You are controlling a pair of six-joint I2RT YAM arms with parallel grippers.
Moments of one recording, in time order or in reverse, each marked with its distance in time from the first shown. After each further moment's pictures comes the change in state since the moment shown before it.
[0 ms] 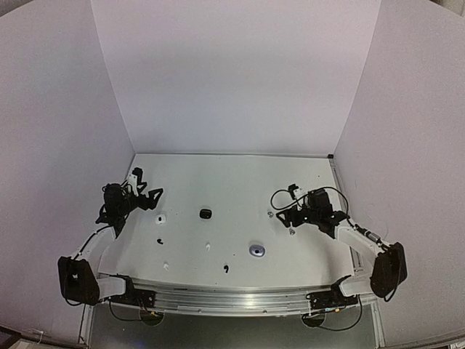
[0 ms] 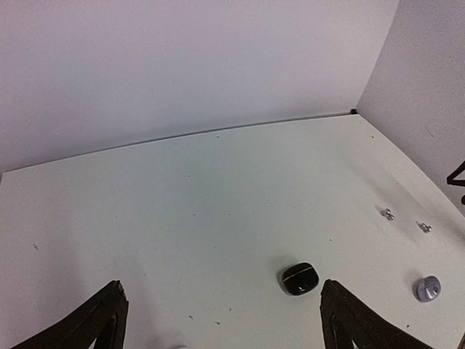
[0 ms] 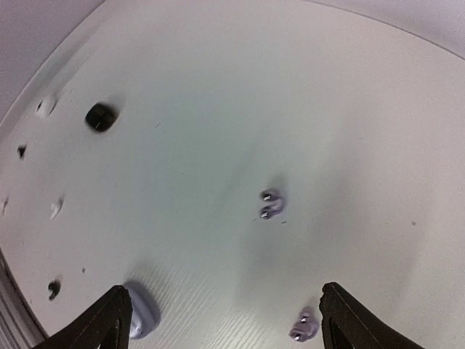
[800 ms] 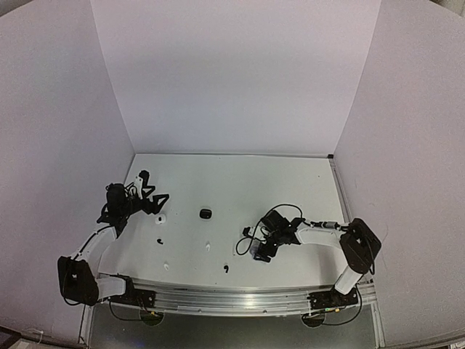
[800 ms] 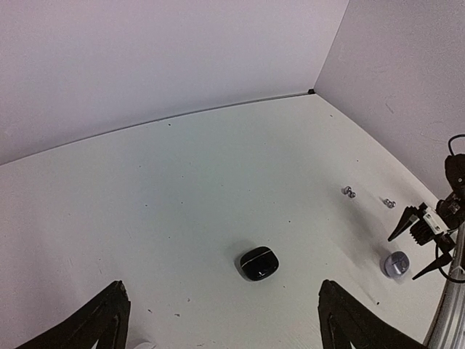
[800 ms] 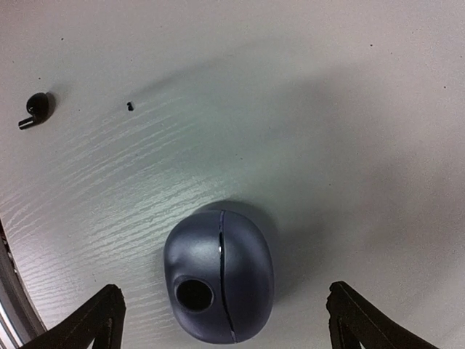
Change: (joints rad) left arm -0.046 -0.003 0.013 -0.070 0.134 0.022; right arm 0.395 0.391 0.122 -0.183 0.029 -0.403
